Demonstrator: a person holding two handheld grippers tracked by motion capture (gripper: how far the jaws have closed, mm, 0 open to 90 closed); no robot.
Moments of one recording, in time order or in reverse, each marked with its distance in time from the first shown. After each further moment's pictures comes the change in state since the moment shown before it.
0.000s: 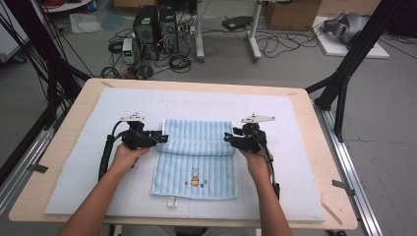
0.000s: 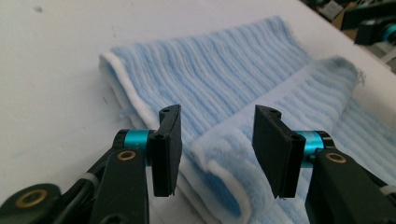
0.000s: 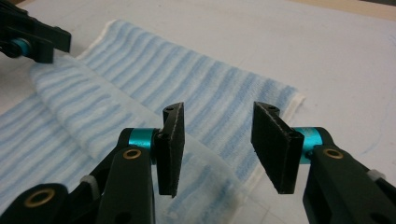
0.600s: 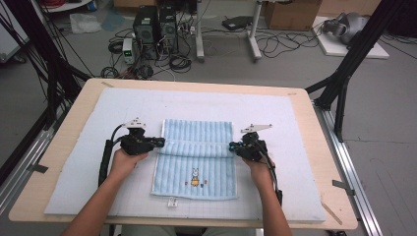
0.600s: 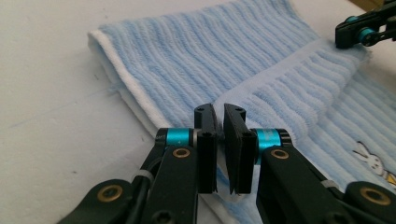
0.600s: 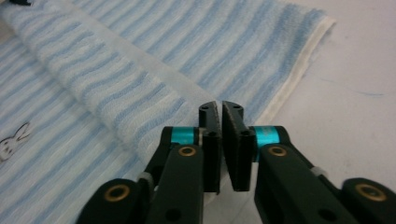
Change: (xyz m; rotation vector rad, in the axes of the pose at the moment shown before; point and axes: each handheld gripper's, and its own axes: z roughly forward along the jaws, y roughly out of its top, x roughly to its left) left arm -0.018 -0.008 -0.013 -0.001 0.029 0.066; right arm -0.005 -0.031 0.007 0.136 0.040 -0.010
